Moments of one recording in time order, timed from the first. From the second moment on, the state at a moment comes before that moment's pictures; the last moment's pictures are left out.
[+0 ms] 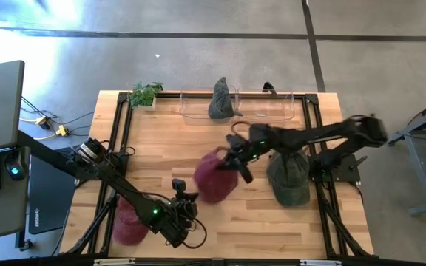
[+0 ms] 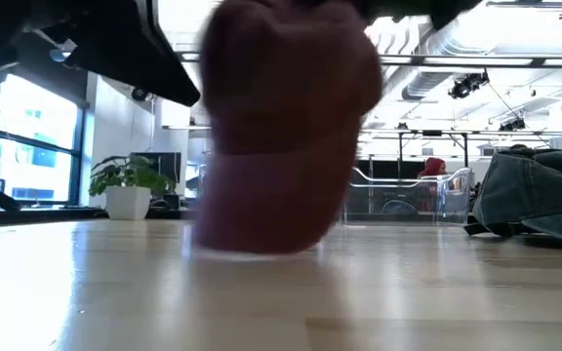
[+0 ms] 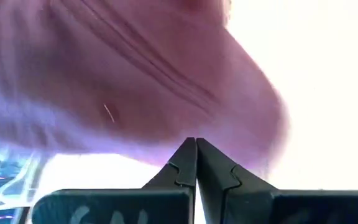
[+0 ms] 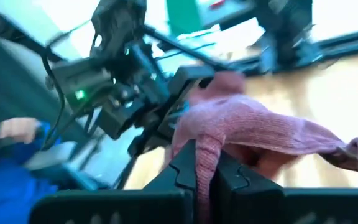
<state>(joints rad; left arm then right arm) -0.71 1.84 1.28 -0.68 -0.96 -0.45 0.00 1.46 0.96 0.24 -0.39 0.32</state>
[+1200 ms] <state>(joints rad) -0.57 1.83 1.28 -0.19 -1.05 0.42 0.09 1.40 0.96 -0.04 -0.21 0.19</state>
